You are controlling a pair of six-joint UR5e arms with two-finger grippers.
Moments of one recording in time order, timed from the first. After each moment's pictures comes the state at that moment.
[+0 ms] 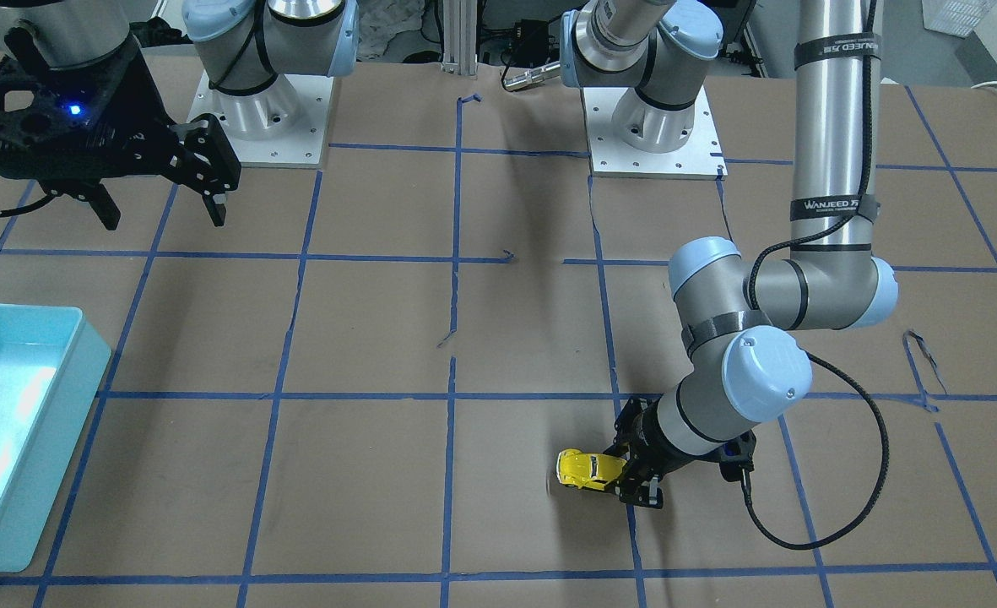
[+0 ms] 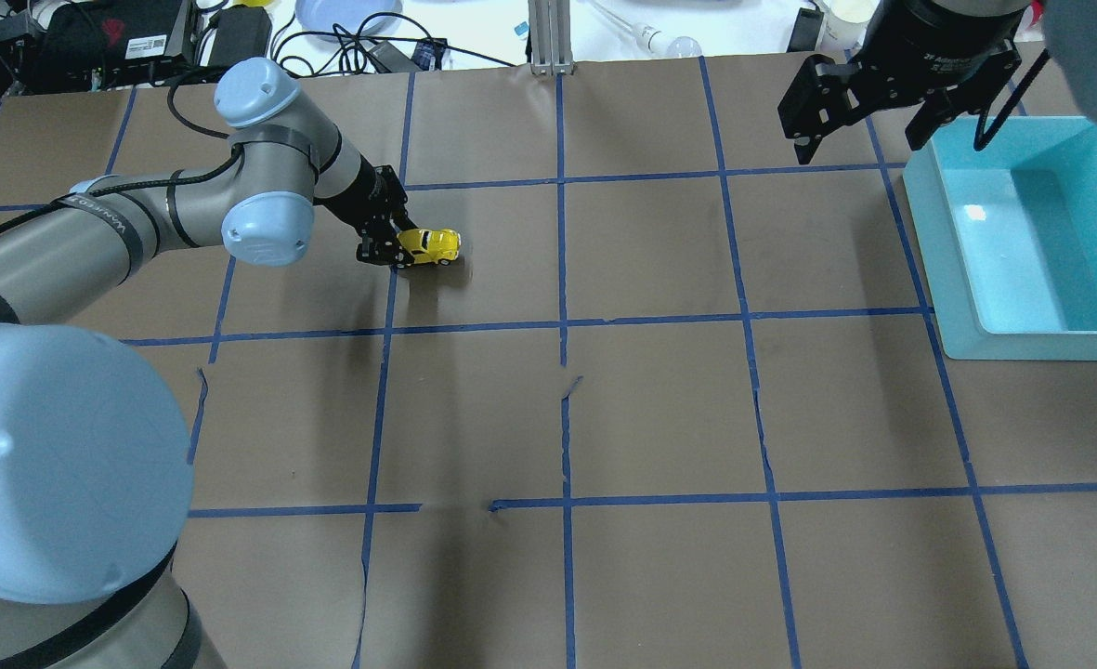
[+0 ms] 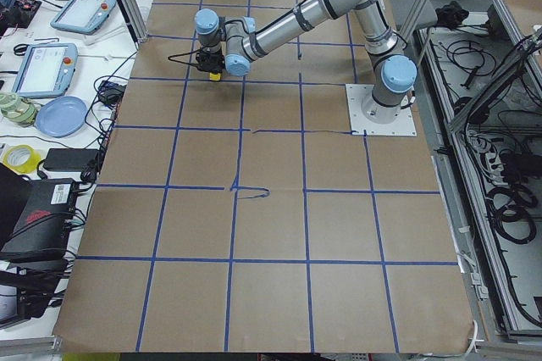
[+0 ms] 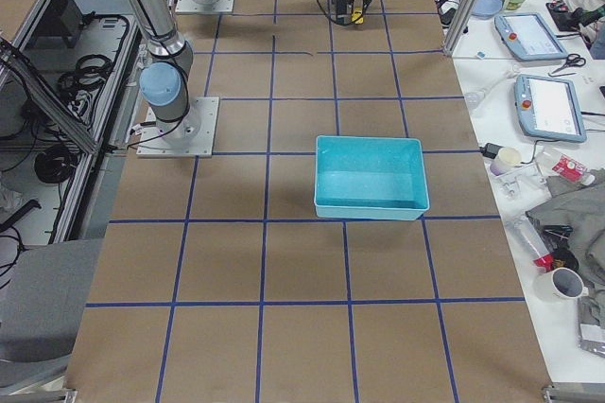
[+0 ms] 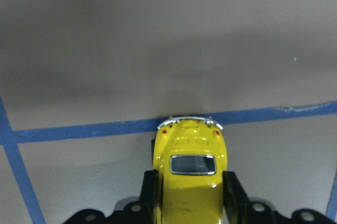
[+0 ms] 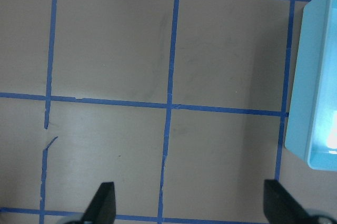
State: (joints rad) left arm -1.52 -2.16 -1.62 -0.89 1.33 -1.45; right arm 1.55 -1.57 1.50 -1.63 -1.58 -0.10
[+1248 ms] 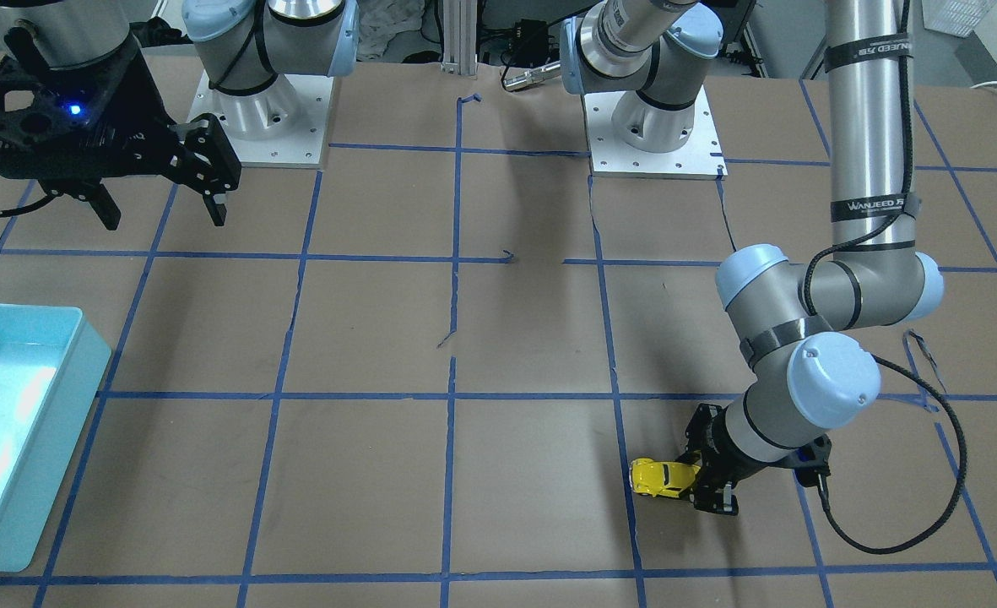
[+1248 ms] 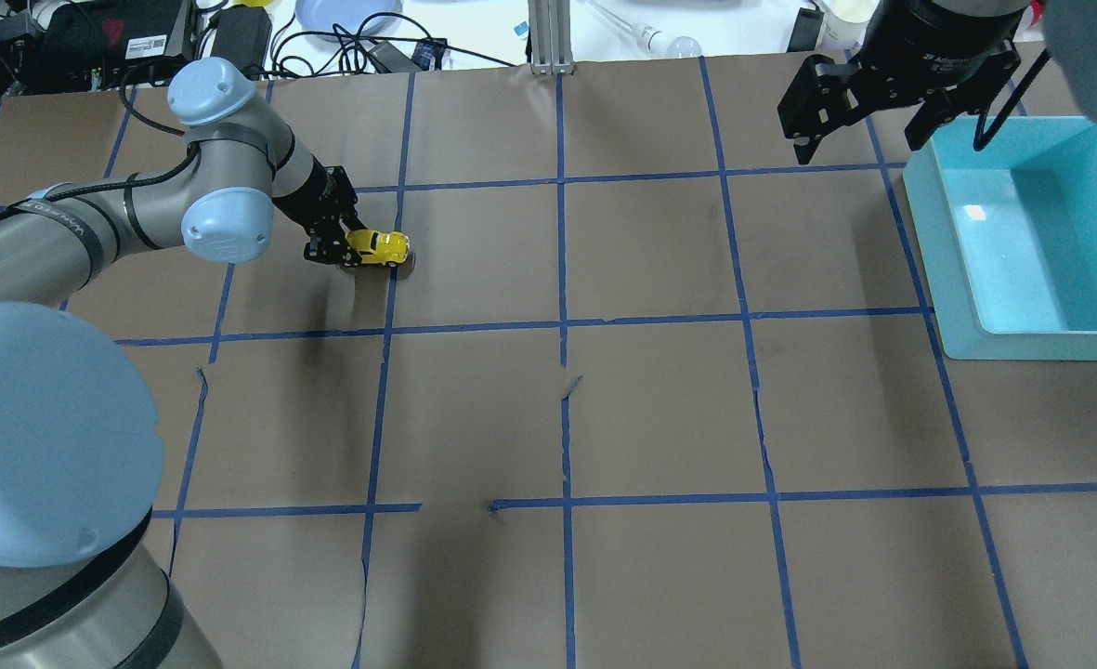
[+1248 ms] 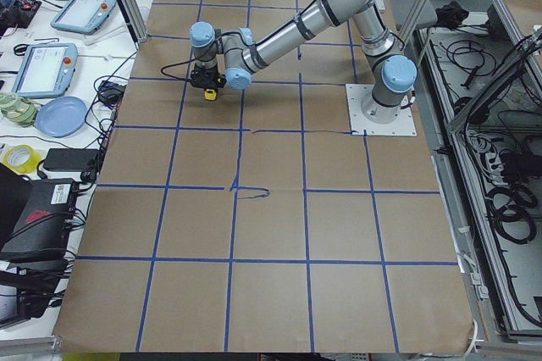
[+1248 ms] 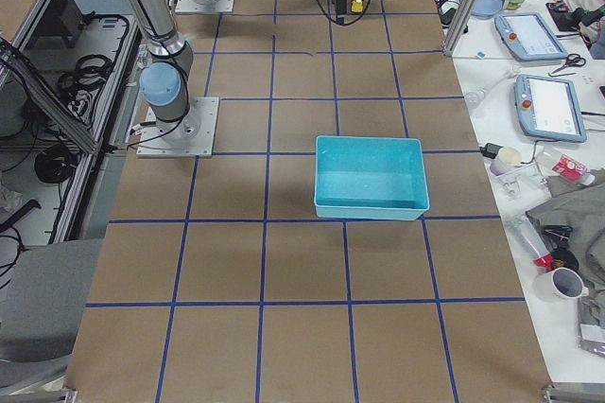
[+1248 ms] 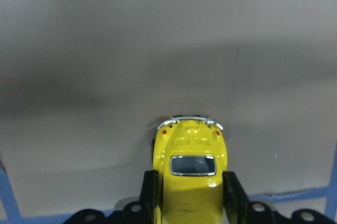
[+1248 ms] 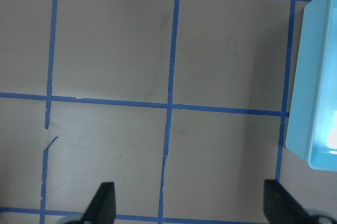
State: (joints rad) left arm -1.40 -2.16 -1.62 -0.89 1.46 -1.33; right arm 1.55 -1.57 1.50 -1.63 -1.58 -0.10
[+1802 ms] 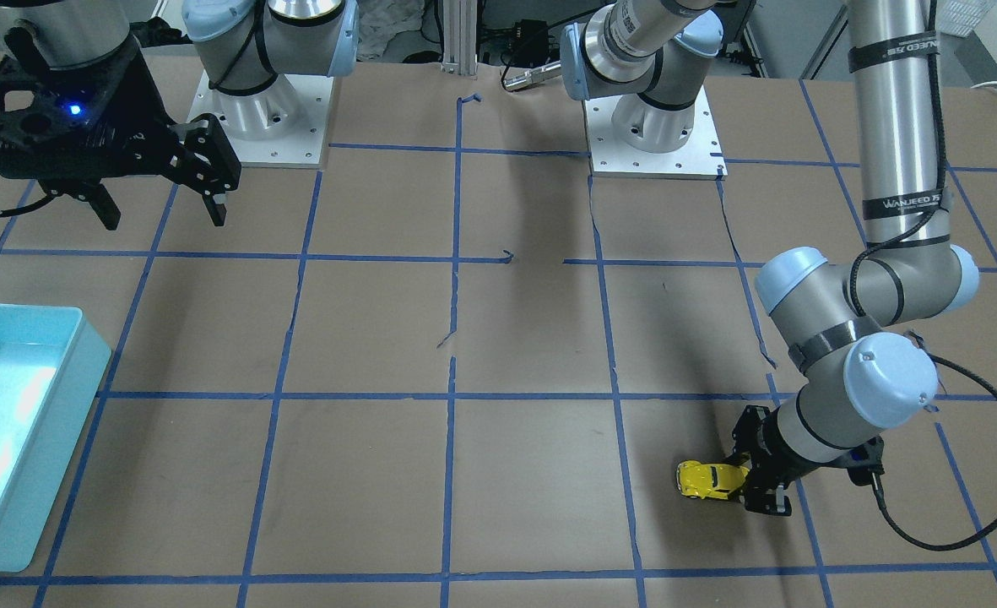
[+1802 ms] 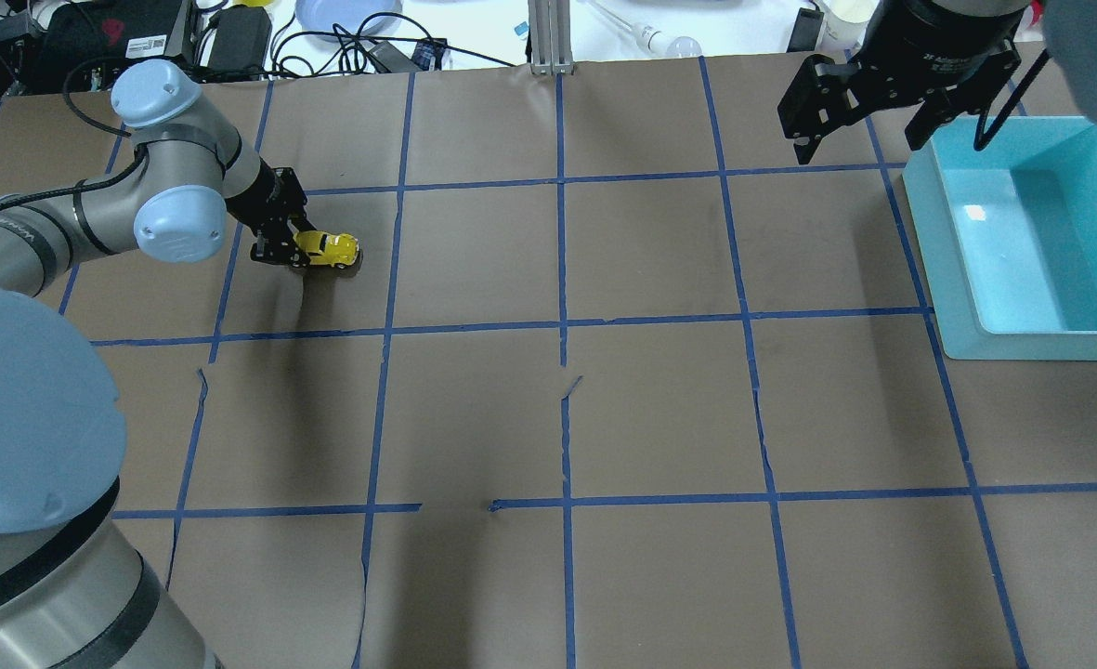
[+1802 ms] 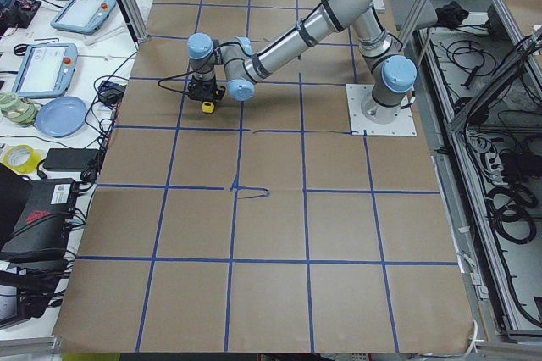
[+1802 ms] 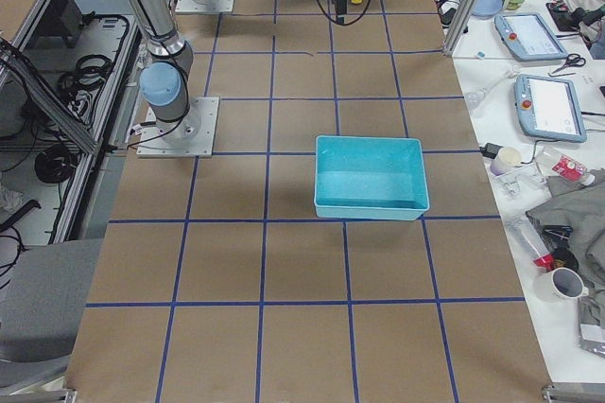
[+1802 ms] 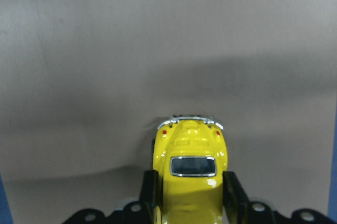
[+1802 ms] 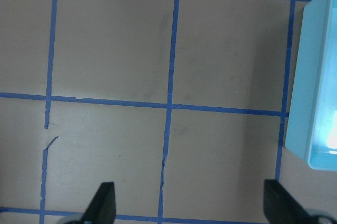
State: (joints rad) left arm -1.32 -2.16 -1.62 -0.88 1.51 -1.26; right arm 1.55 -1.57 1.50 -1.63 -1.58 -0.10
